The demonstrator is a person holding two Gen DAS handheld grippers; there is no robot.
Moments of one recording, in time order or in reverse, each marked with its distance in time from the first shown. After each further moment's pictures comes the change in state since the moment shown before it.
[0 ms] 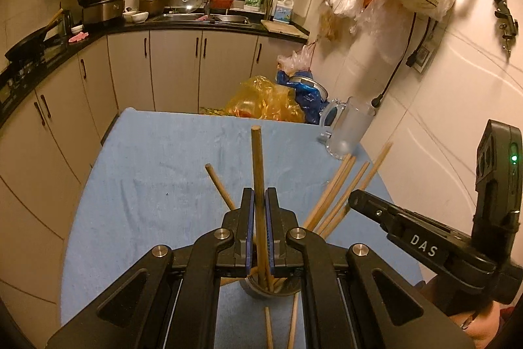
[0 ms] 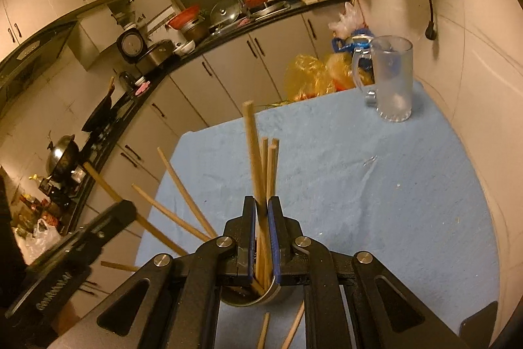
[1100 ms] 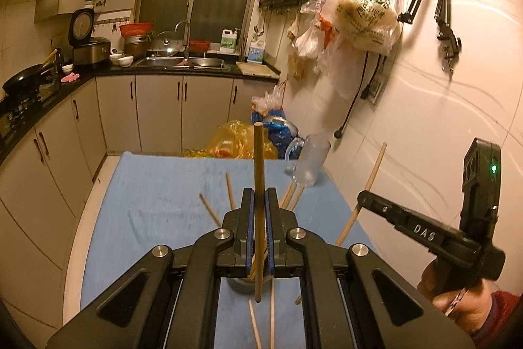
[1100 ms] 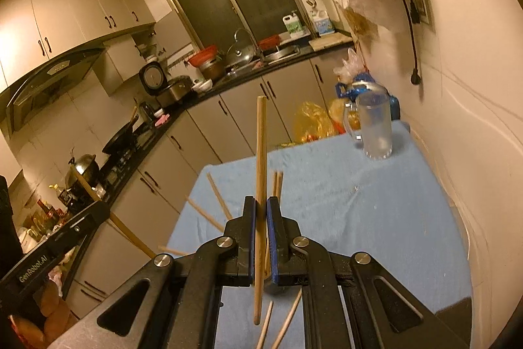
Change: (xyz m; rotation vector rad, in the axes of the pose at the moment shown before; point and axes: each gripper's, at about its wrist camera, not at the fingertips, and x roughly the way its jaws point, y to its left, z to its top) left arm -0.118 -0.021 0.007 0.067 -0.170 -0.087; right arm -0.117 0.009 -0.013 -0.039 -0.193 0.037
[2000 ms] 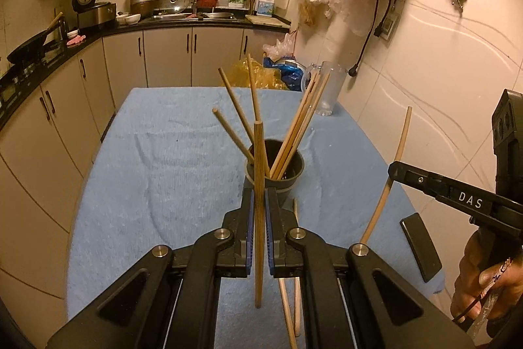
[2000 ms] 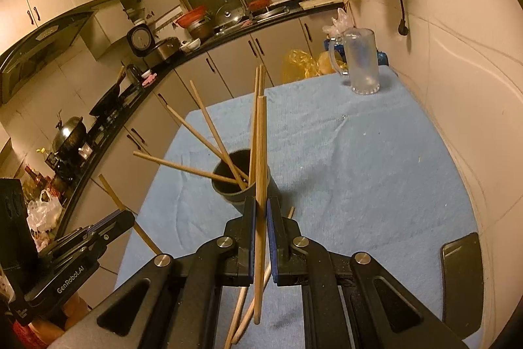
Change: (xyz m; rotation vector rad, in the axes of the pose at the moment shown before) left arm 0.011 0.017 -0.123 0.005 0.176 0.047; right arm 0.001 -0.008 -0.095 -0.004 0.160 -0.055
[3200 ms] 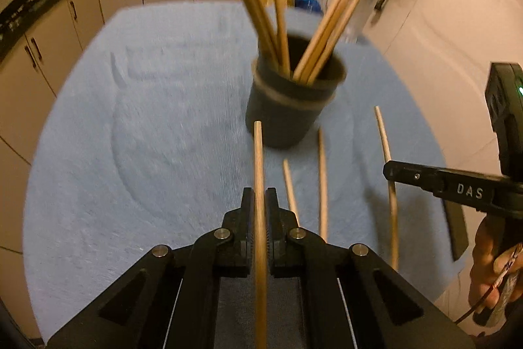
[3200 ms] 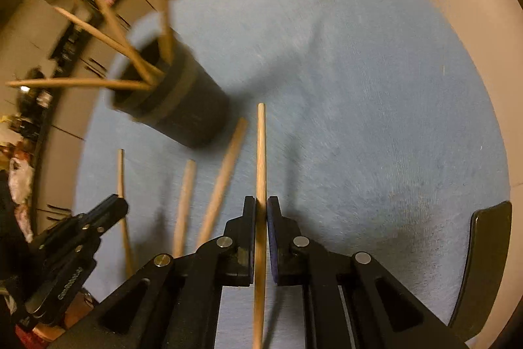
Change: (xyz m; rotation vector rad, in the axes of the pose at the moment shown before) left arm 0.107 0.010 -0.045 -0.052 0.257 0.013; right arm 0.113 -0.047 -0.020 0.035 0.397 -0.061
